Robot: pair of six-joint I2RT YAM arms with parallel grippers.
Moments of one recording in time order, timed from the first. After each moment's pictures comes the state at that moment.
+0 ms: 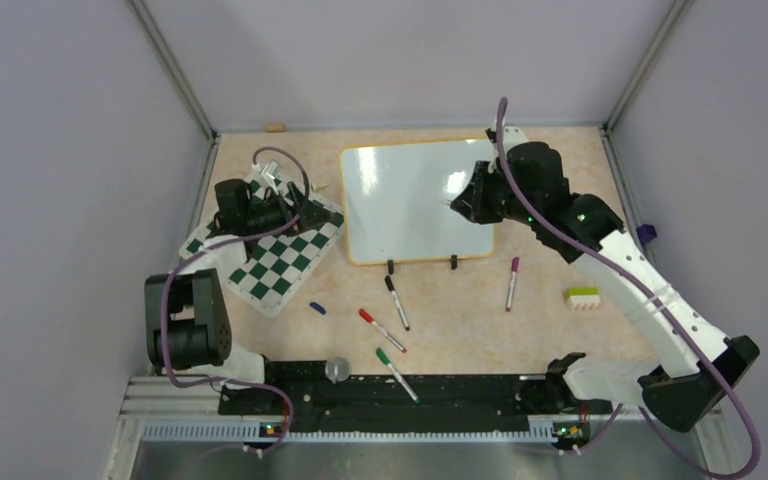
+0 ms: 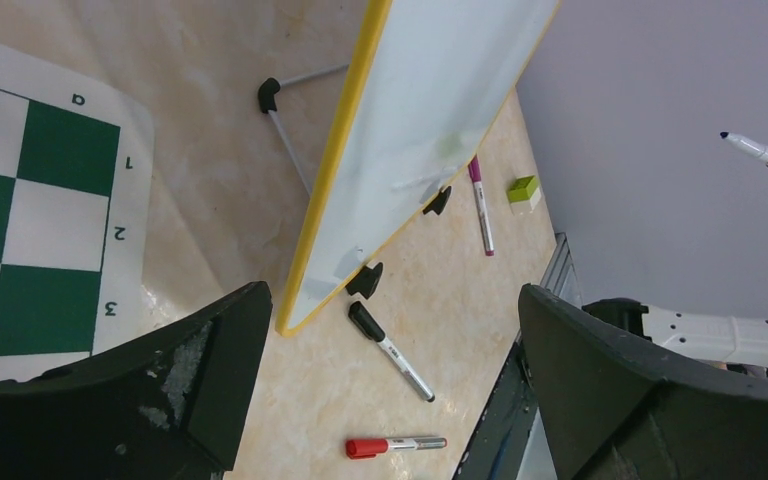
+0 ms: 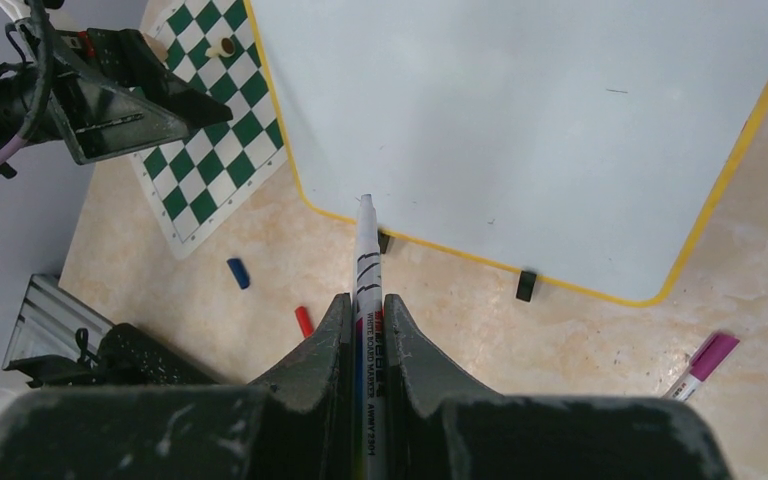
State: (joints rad) left arm 0.12 1.51 0.80 0.19 1.06 -0.53; right arm 0.60 1.20 1.36 -0.68 -0.02 0.44
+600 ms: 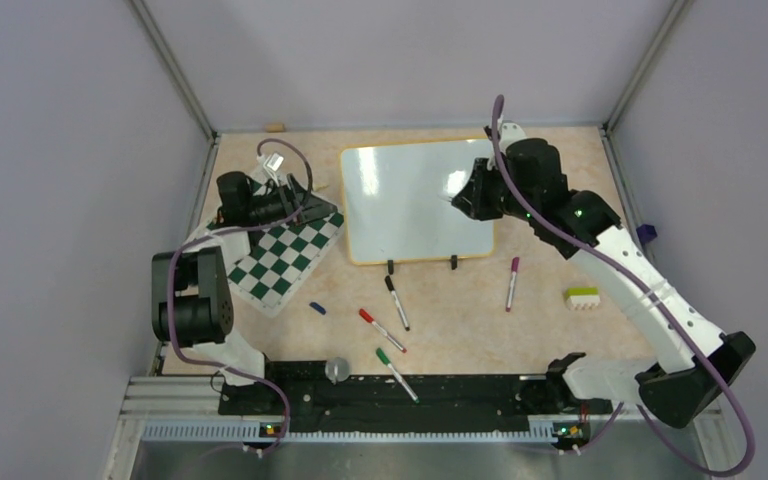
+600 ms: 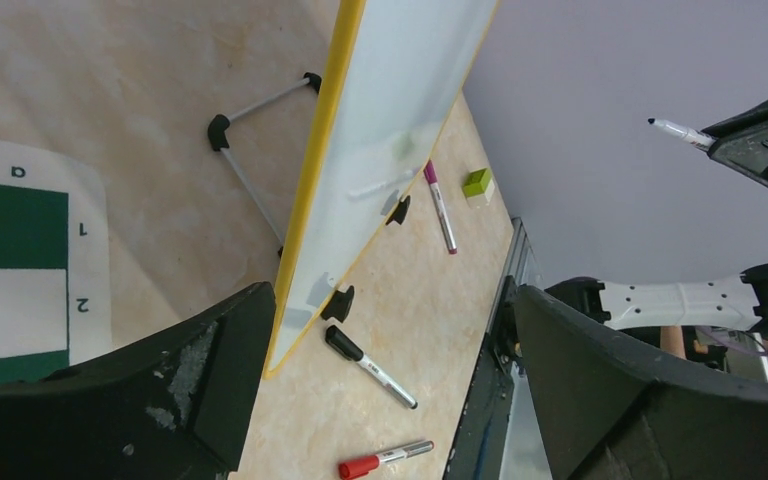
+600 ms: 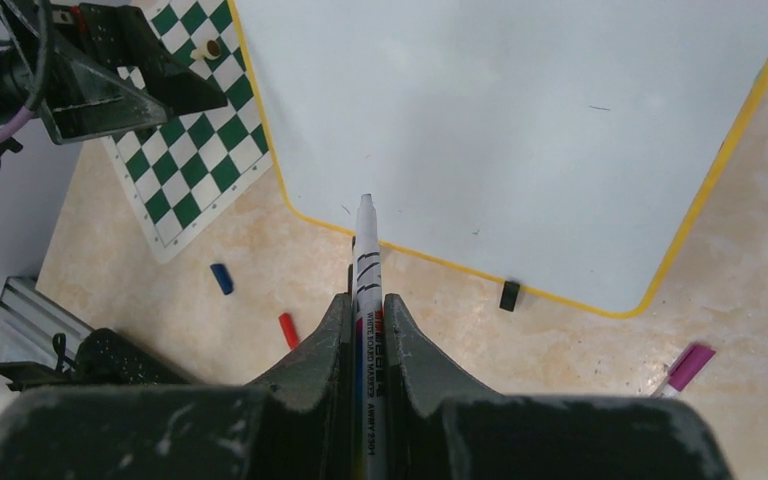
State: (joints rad) left arm 0.12 1.64 0.83 0.45 1.20 -0.68; right arm 0.58 1.21 1.36 -0.67 -0.02 0.40
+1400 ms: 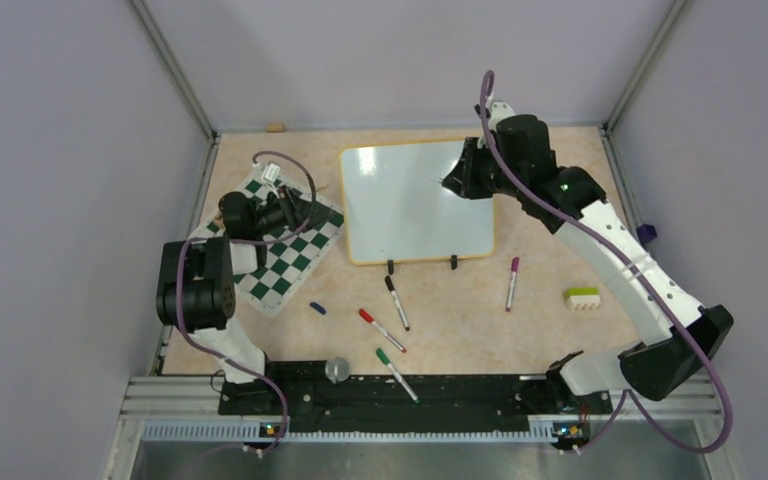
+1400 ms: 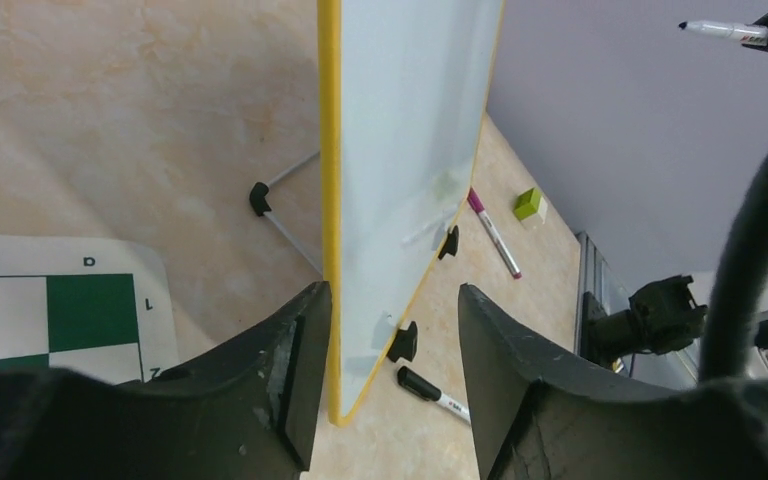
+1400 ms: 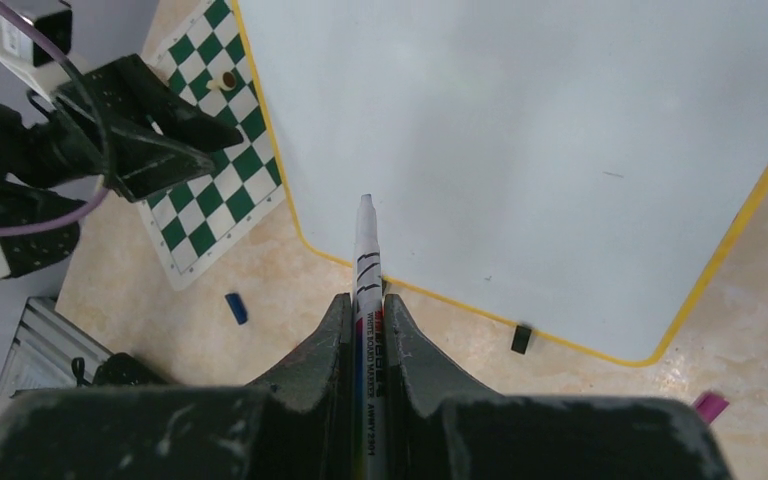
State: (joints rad) left arm 0.12 1.70 0.72 0.91 1.18 -0.70; right arm 0.55 1.35 1.49 -0.66 -0.07 0.39
